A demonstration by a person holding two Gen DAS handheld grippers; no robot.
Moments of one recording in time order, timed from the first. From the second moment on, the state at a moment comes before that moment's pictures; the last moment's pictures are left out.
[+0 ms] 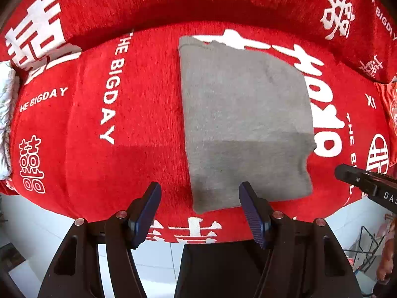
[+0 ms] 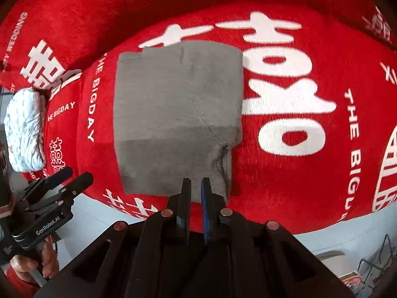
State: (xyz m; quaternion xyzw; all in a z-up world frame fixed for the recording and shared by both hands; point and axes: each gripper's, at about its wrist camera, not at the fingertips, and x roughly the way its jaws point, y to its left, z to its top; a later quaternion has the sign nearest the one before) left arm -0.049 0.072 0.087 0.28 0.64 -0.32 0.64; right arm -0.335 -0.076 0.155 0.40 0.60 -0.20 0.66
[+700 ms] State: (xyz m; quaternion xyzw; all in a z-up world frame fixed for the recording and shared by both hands) left arm -0.050 0.068 0.135 0.29 0.61 -0.30 0.67; right arm -0.325 -0.069 0.213 0.35 0.59 -0.26 0.68
